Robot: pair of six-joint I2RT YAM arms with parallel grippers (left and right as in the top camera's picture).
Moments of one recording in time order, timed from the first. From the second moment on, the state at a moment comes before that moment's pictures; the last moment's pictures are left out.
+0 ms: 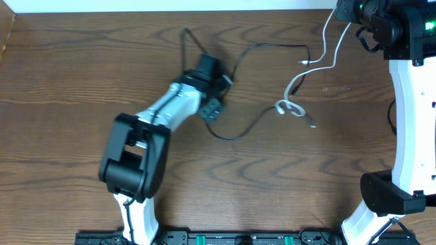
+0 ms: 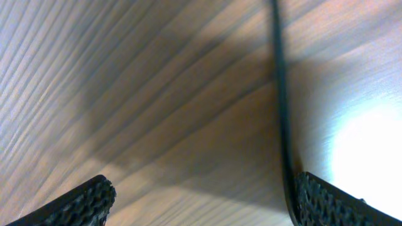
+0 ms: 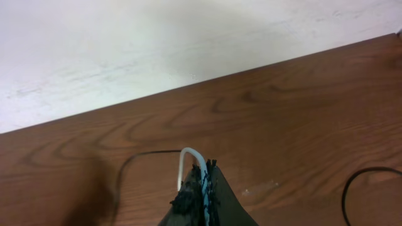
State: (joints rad) left arm -0.35 2.02 1.31 -0.56 -0.14 0.47; right arm 0.17 1.86 2.44 -1.26 0.22 0.32
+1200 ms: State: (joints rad) left arm 0.10 2.01 1.32 -0.60 -0.16 0.29; right arm 0.00 1.86 2.44 -1.36 0.89 0.25
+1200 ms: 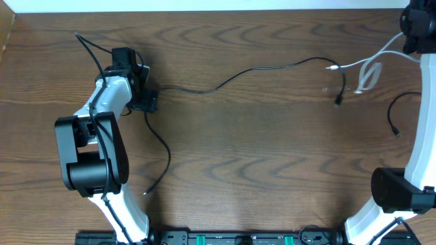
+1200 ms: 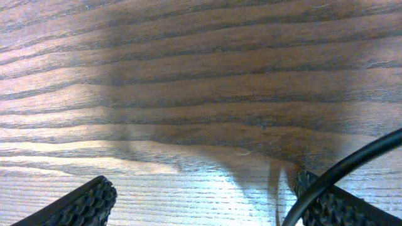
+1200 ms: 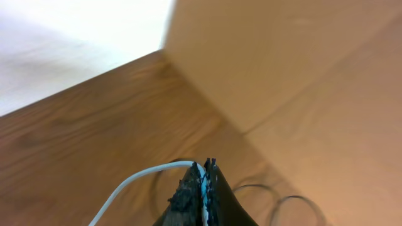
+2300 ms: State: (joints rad) left arm 0.12 2.01 1.31 -0.60 -0.08 0.30; right arm -0.22 2.00 2.44 -1.27 0.72 0.22
